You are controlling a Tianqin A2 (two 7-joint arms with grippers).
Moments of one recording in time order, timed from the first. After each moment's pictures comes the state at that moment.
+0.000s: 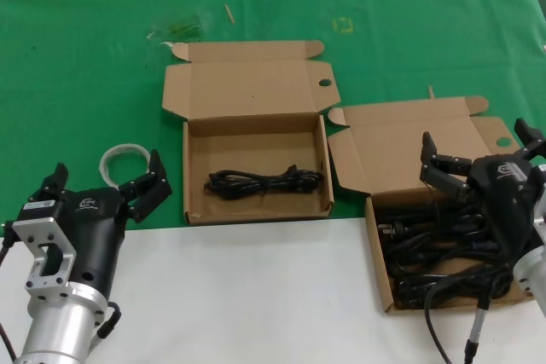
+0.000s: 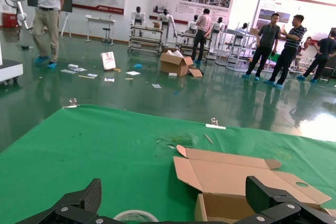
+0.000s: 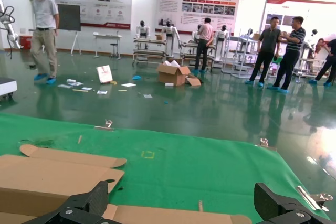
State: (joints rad) left arm 0.00 -0.11 1.60 -1.60 -1.80 0.00 0.00; right arm 0.03 0.30 -1.62 1.58 1.79 -0.03 -0.01
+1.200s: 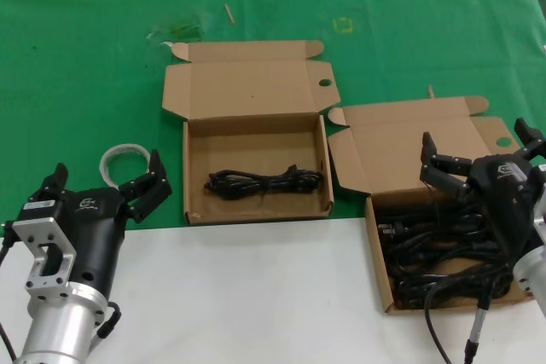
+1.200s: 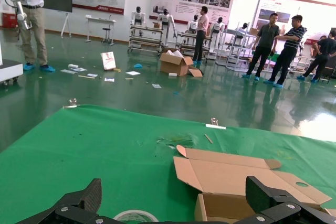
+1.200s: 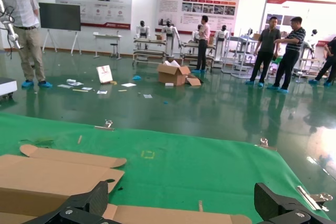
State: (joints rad) left arm 0.00 -0.11 1.60 -1.60 -1.80 0.00 0.00; right arm 0.03 0.30 -1.62 1.58 1.79 -0.03 -0.01
